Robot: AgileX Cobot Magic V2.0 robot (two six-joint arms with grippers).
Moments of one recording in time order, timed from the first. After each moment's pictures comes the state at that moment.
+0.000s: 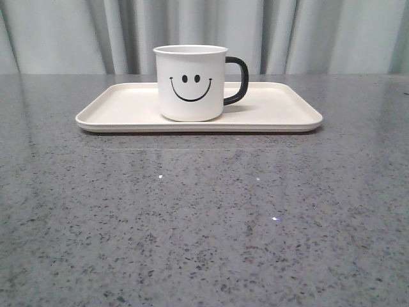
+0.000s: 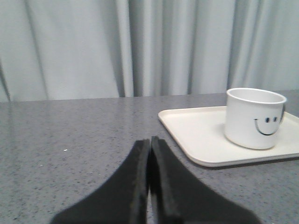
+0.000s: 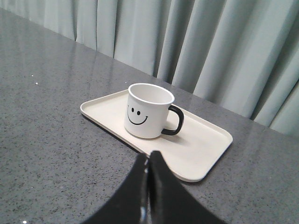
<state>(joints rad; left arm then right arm) -0.22 0.09 -0.11 -0.12 0.05 0.06 0.47 0.19 -0.43 0.42 0.40 -0.53</state>
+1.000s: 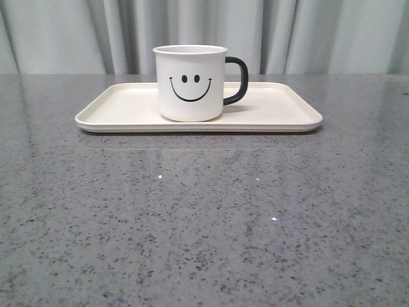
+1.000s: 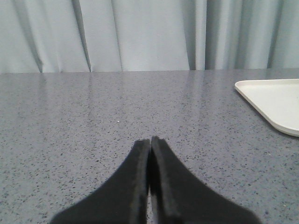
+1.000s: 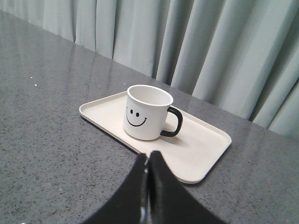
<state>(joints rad) 0.03 0.00 0.00 -0.07 0.09 0.06 0.47 0.19 -0.43 0.42 0.39 -0.53</state>
